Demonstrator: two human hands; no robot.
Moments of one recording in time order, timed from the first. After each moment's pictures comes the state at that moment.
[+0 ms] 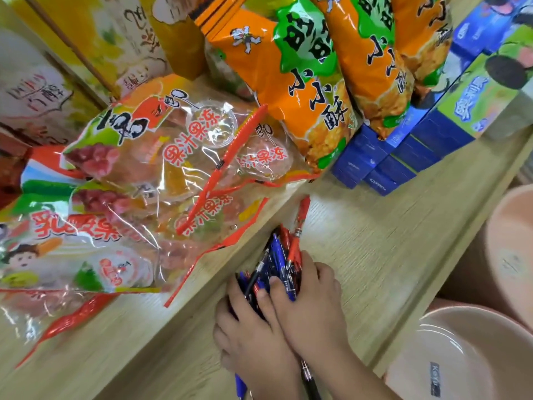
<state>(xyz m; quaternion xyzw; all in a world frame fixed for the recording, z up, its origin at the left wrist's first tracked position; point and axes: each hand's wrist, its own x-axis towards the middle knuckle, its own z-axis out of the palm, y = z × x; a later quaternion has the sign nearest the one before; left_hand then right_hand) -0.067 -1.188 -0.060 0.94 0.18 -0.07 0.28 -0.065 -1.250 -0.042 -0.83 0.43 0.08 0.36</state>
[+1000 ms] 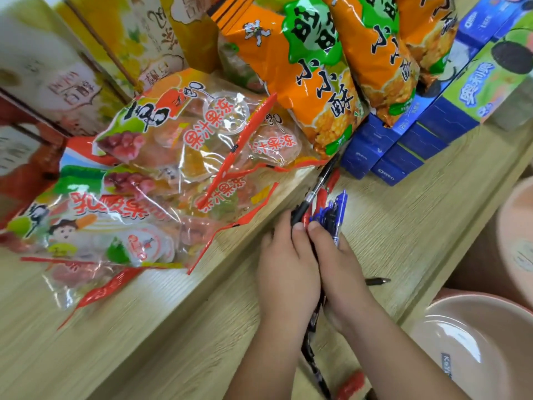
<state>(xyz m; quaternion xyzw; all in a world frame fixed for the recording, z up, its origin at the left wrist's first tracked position) -0.012 -1.215 -0.002 0.88 -0.04 -0.20 0.44 -0.047 -1.274 0.000 -0.47 0.43 -0.05 0.77</state>
